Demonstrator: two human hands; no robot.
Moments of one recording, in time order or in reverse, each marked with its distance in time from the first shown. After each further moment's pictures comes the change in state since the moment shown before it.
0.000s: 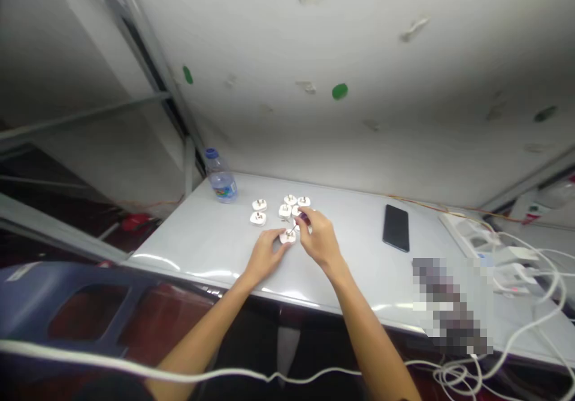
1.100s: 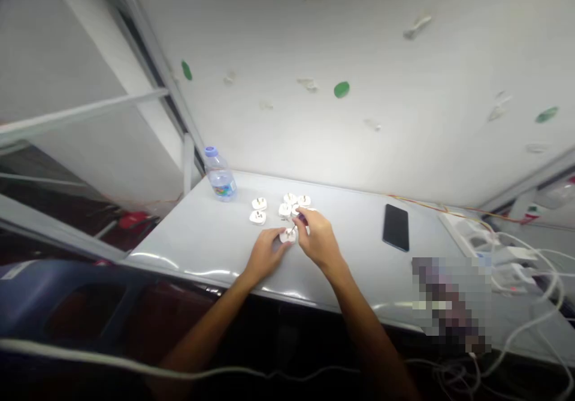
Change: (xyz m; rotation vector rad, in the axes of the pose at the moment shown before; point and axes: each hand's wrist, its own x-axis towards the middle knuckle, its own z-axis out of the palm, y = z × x) left_hand 0.000 0.001 -0.001 0.001 -0.009 -0.001; right_hand -0.001 -0.004 0.000 -0.045 -0.039 -0.041
